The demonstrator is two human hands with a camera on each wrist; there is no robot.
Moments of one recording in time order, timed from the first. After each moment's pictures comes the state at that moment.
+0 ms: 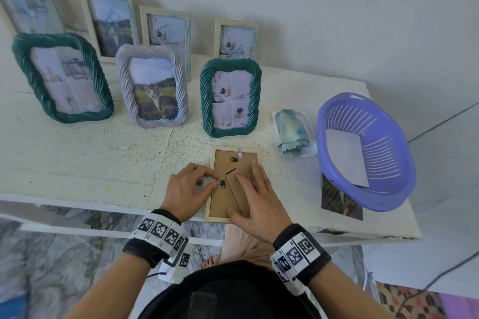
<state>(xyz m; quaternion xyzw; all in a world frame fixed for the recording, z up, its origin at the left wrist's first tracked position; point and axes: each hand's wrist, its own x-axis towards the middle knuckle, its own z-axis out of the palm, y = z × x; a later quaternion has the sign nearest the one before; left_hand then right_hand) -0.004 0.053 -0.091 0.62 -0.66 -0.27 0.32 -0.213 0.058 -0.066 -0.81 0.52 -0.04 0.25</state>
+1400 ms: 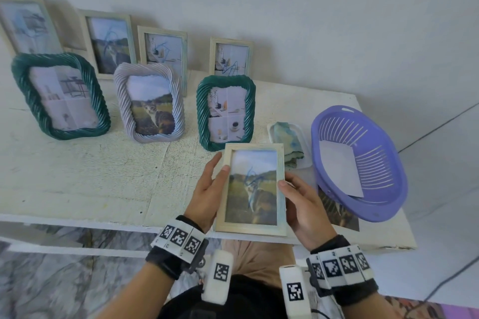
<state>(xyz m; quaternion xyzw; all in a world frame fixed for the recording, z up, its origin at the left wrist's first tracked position) -0.062 0.040 -0.035 0.51 -0.29 -0.63 0.51 -0.251 0.047 -0.001 -0.32 0.50 -0.45 0.67</state>
